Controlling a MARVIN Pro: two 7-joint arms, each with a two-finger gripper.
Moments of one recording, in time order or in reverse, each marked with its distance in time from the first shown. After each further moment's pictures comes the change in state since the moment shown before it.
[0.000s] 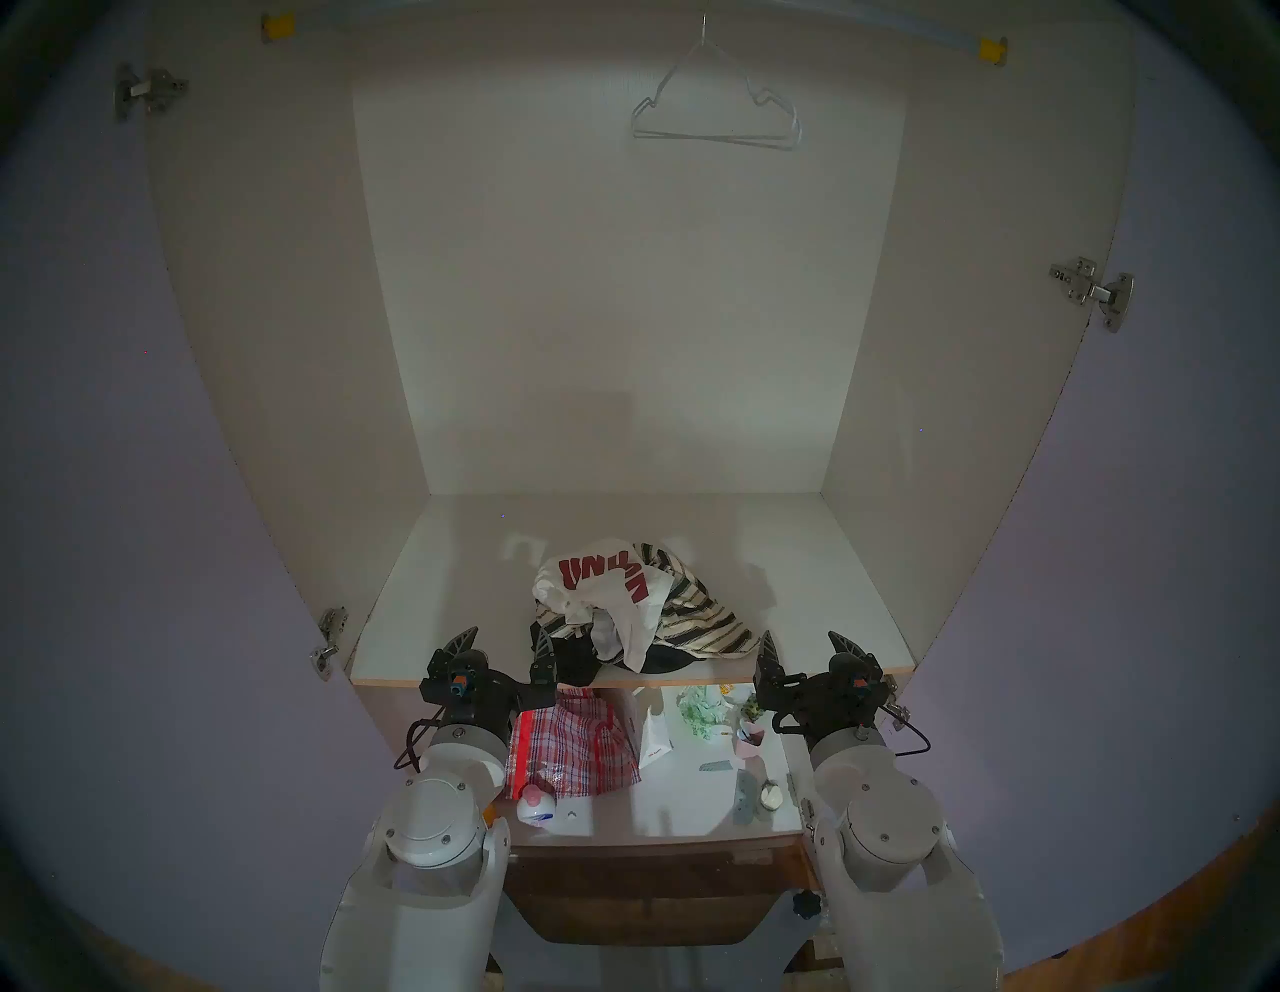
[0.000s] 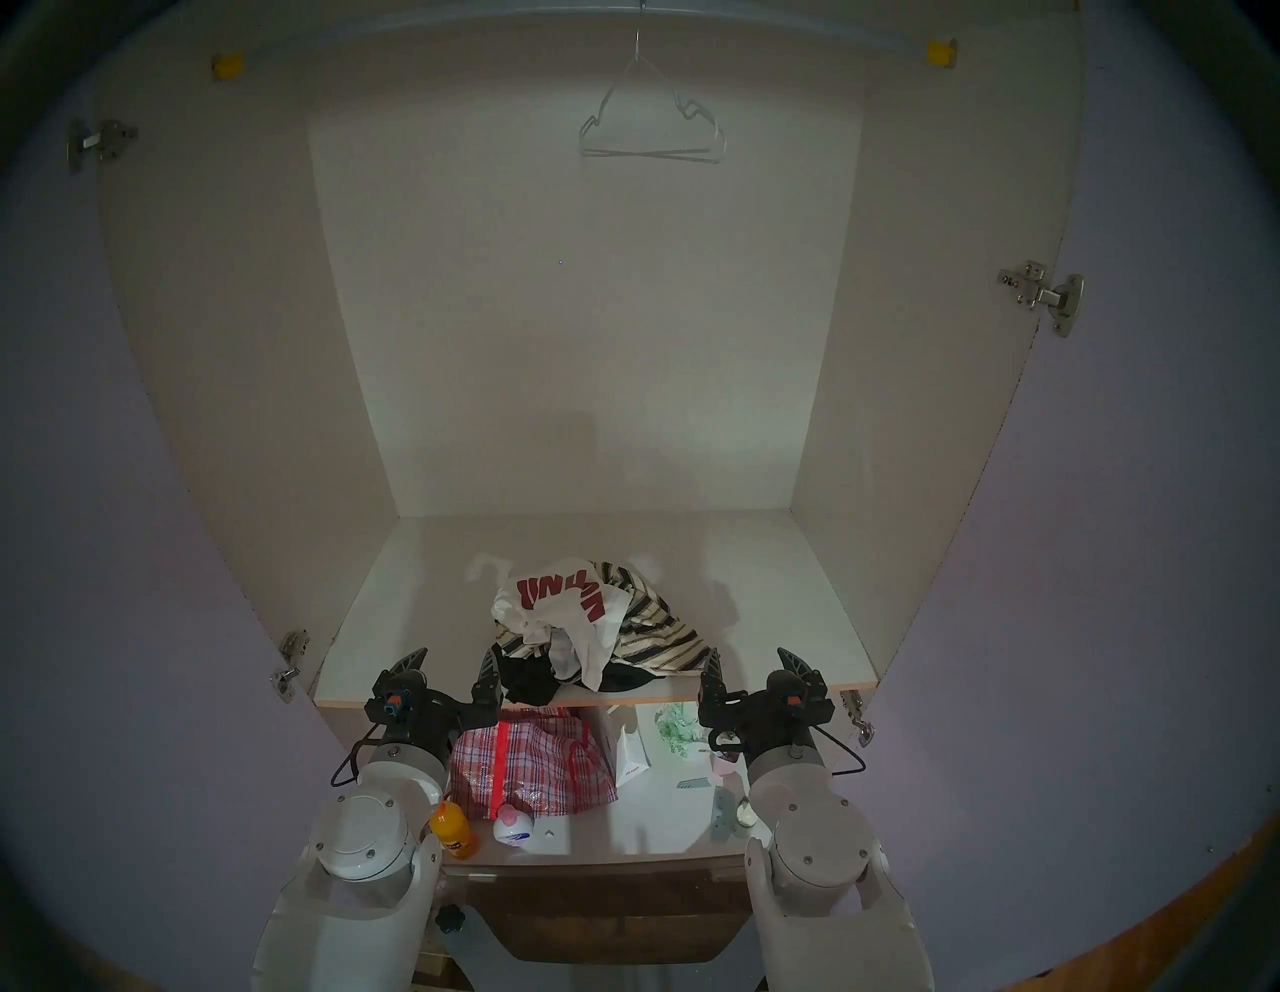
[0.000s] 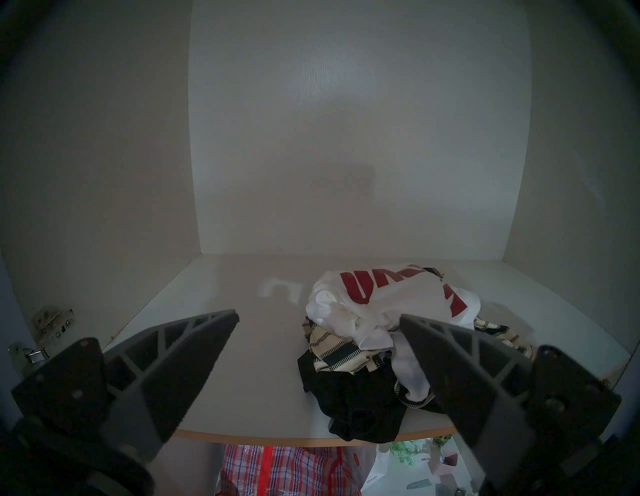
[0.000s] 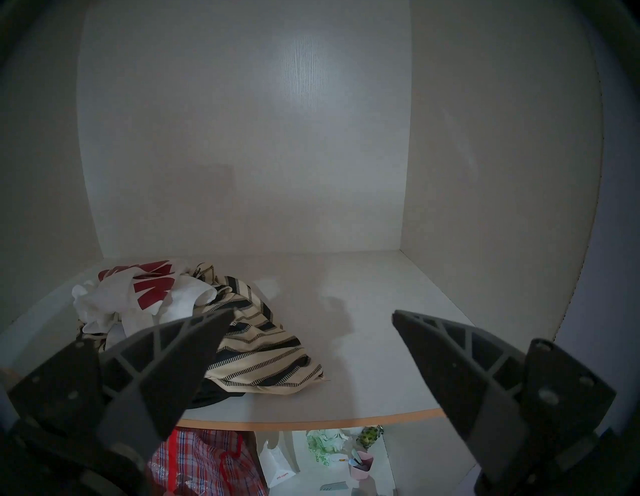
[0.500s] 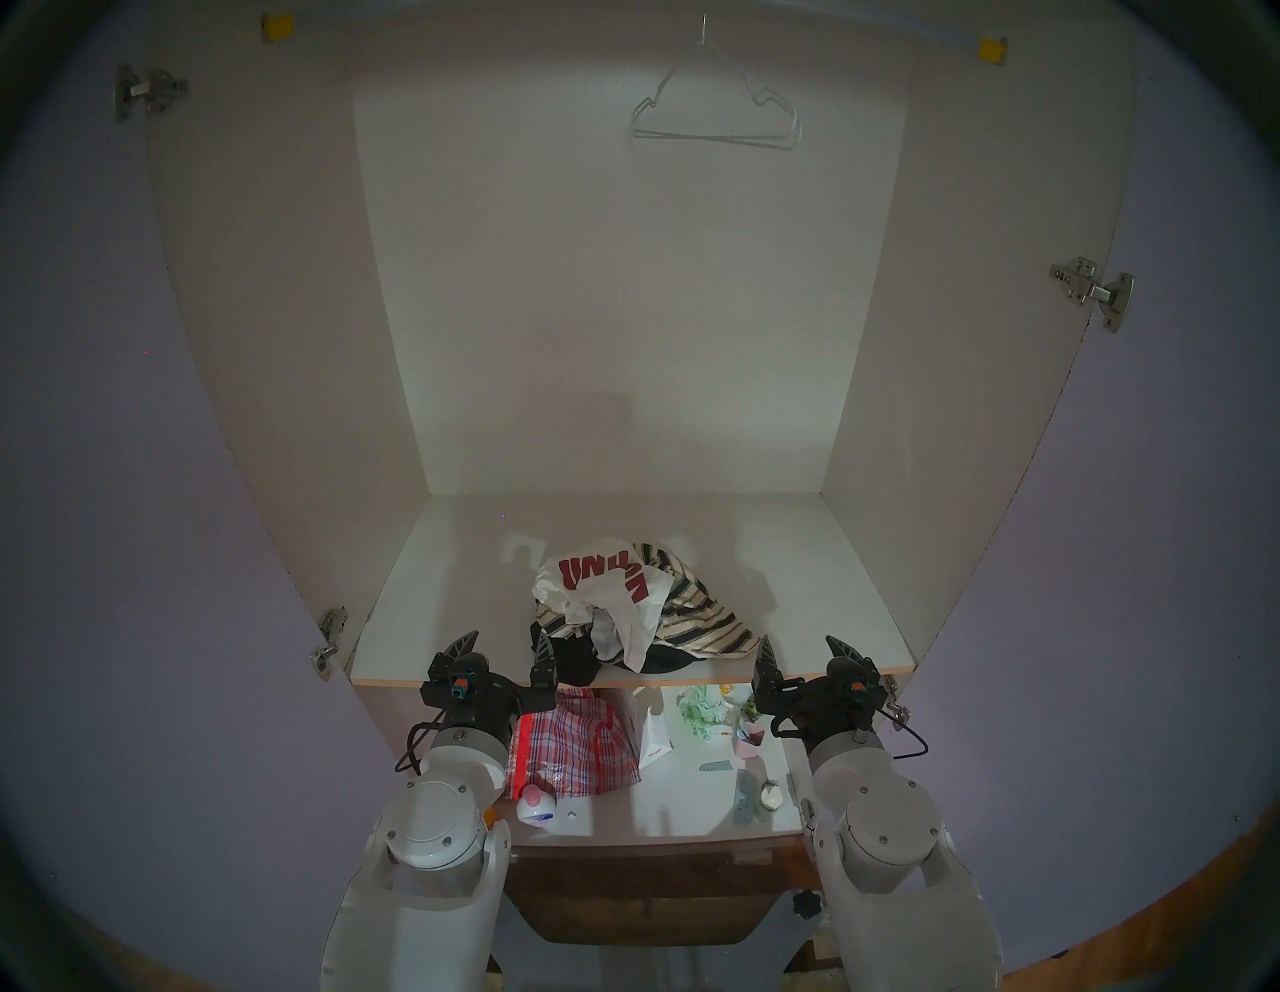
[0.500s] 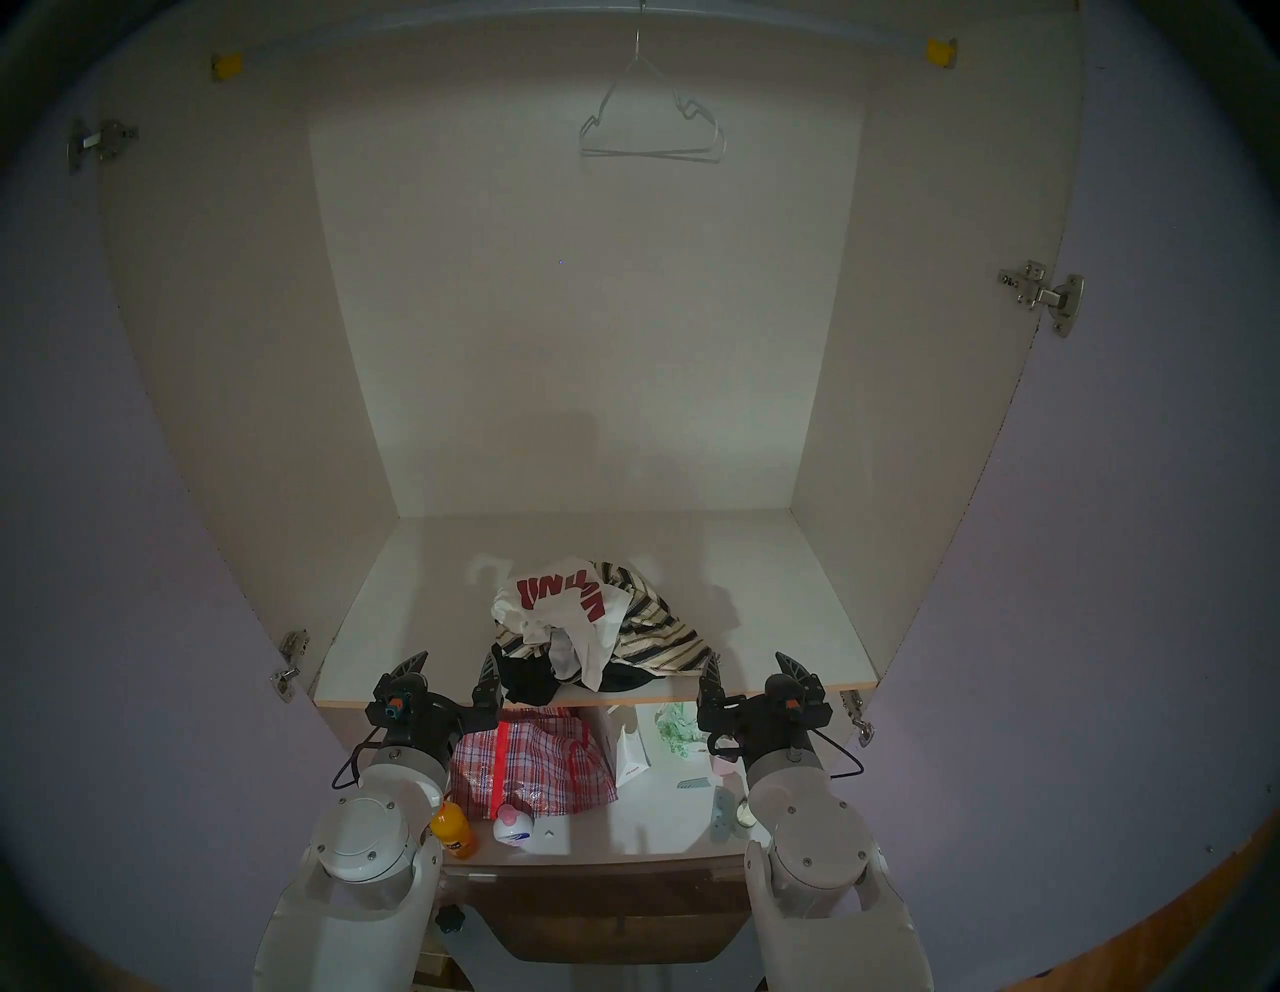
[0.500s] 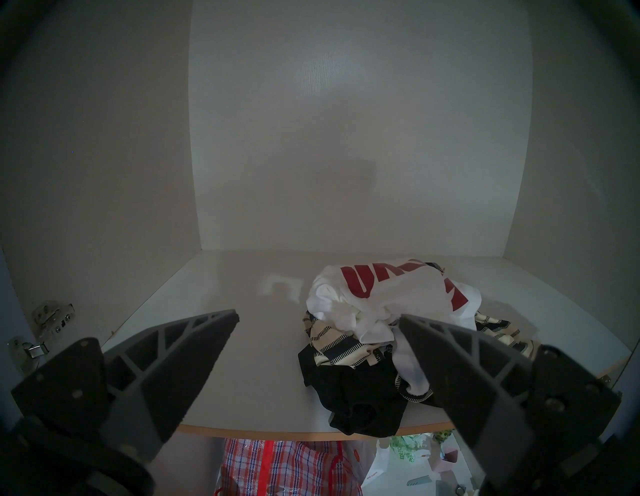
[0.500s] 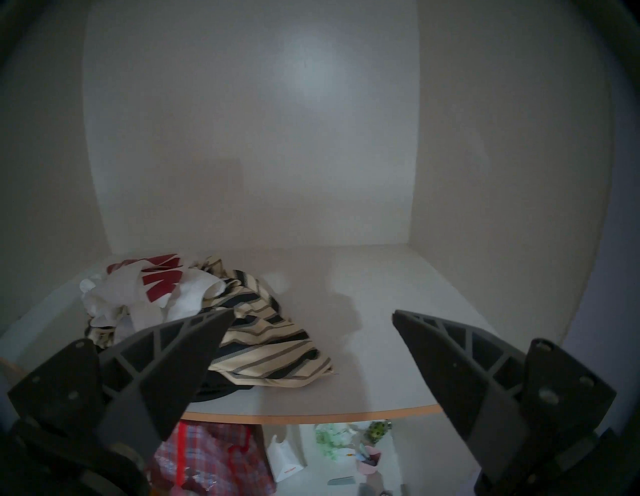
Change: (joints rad) left arm 0.001 0.000 0.000 0.004 0.000 0.001 0.001; right arm 0.044 0.011 -0.003 0.022 0.048 0.077 0.057
